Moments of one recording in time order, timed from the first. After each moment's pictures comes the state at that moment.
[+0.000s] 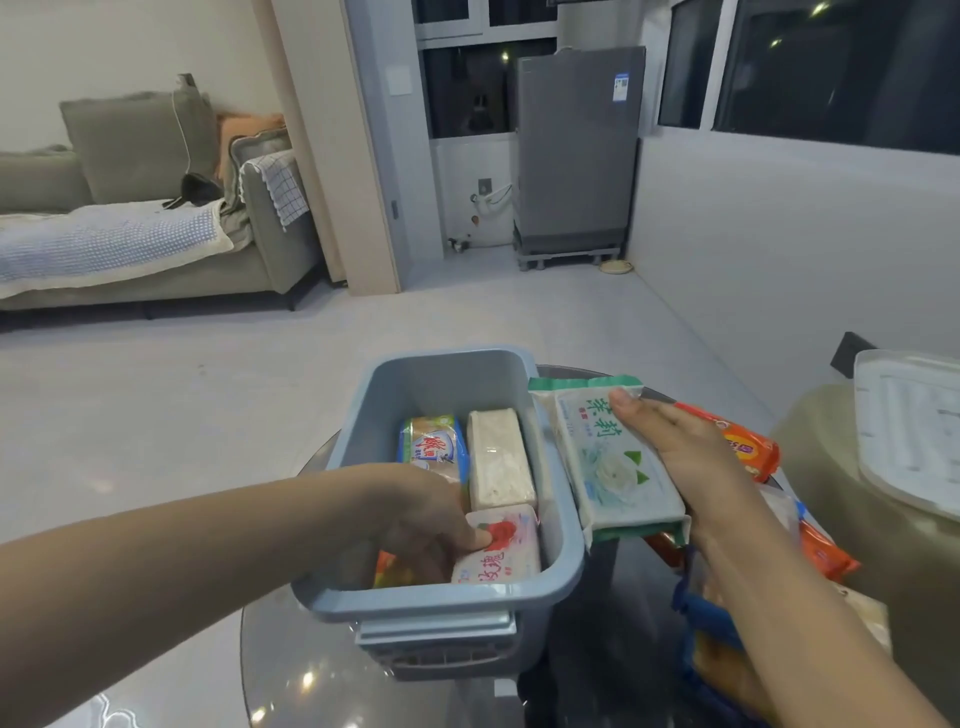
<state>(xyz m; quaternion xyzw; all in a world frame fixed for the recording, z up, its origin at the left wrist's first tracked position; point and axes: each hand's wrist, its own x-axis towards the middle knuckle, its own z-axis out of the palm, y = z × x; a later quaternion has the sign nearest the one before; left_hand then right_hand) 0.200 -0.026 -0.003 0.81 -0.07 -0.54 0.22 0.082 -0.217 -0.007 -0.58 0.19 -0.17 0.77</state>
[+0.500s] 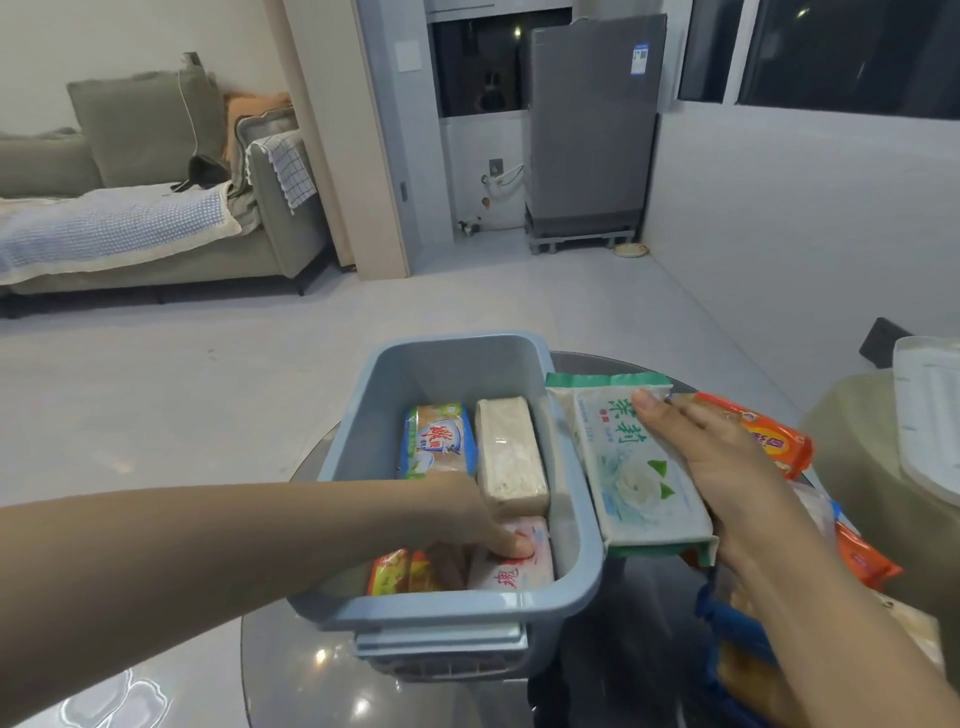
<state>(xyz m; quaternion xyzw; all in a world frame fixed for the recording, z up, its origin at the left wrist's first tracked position) 0.200 -0.042 -0.030 0.89 -0.13 -0.40 0.14 0.081 -0.218 -0.017 -0.59 0.18 -0.16 0.77</state>
